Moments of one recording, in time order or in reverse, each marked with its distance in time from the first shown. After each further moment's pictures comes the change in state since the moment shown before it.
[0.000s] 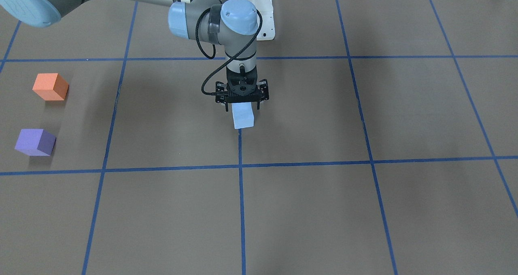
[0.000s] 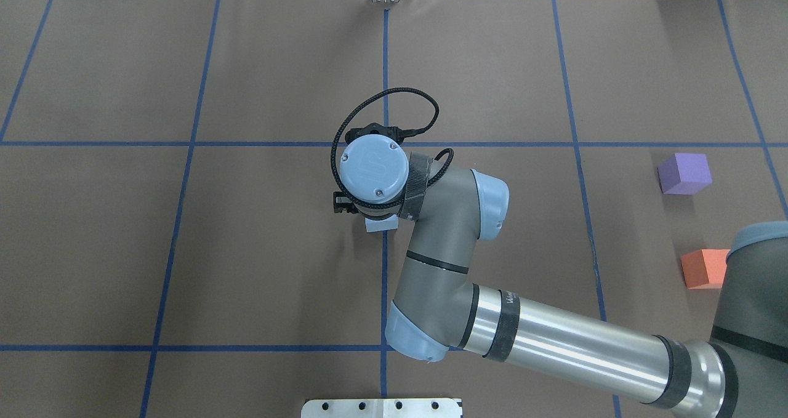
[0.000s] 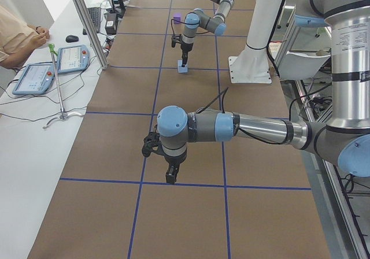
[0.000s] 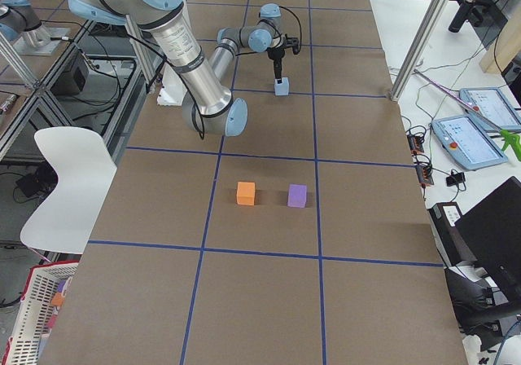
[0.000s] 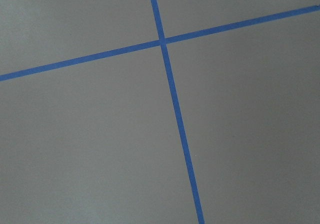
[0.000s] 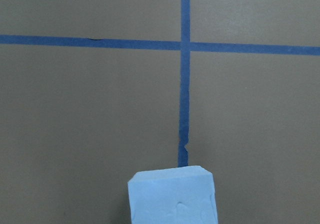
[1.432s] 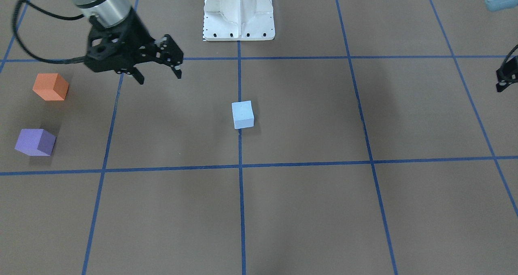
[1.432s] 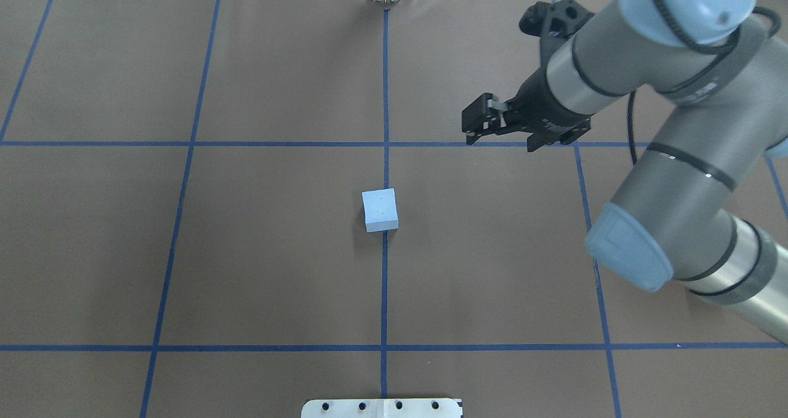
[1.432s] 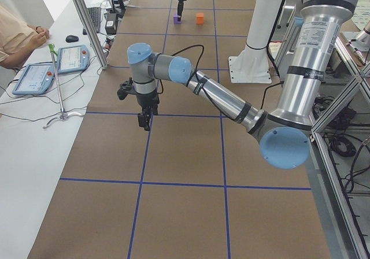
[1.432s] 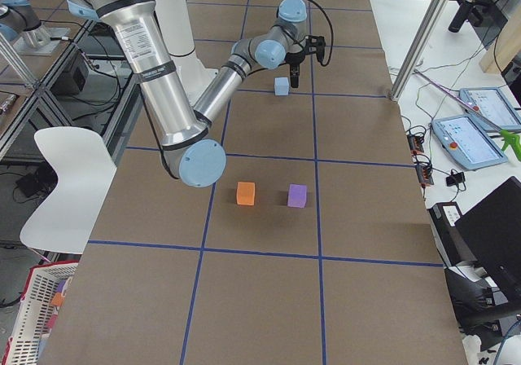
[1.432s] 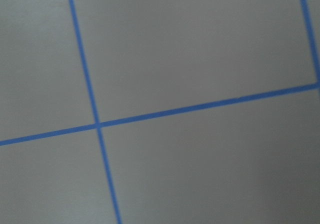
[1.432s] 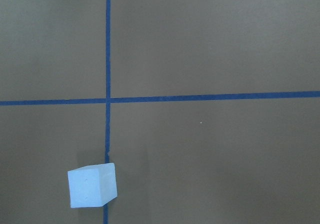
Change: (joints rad) left arm 0.199 -0.302 -0.058 0.229 0.150 -0.222; right arm 0.304 -0.268 0.547 -0.169 0.362 -0.075
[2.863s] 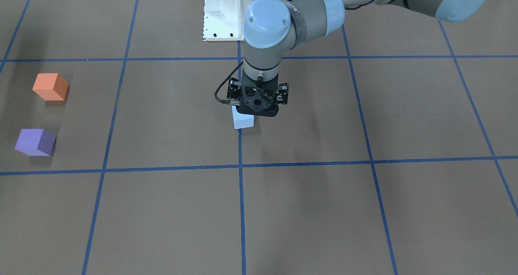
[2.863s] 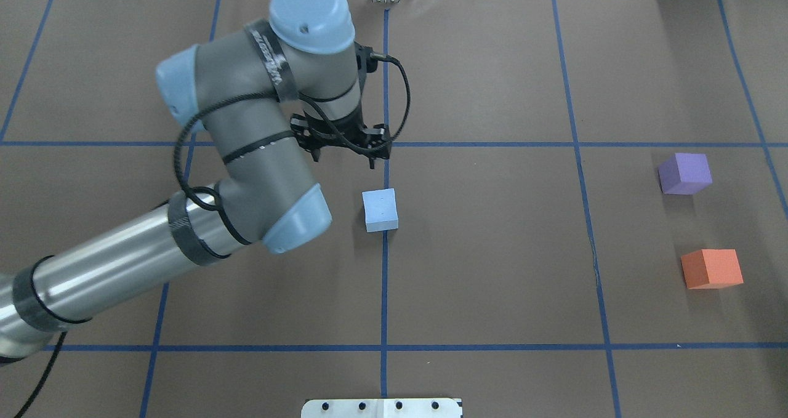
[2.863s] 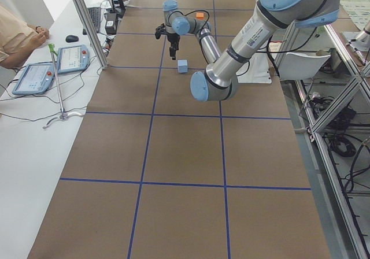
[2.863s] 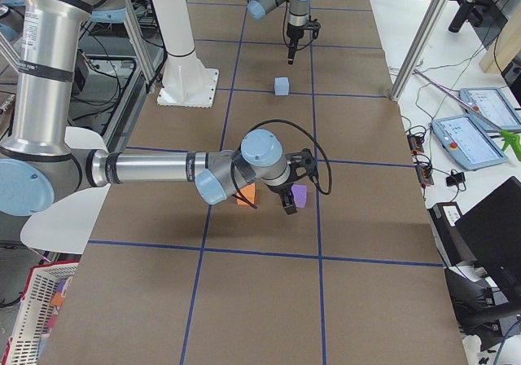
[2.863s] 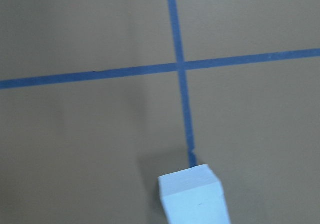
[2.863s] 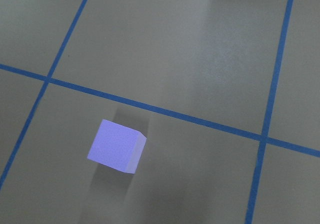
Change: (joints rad) left arm 0.723 -0.709 0.274 -0.122 0.132 -0.880; right arm 0.724 -0.786 -0.155 0.657 0.414 -0.849
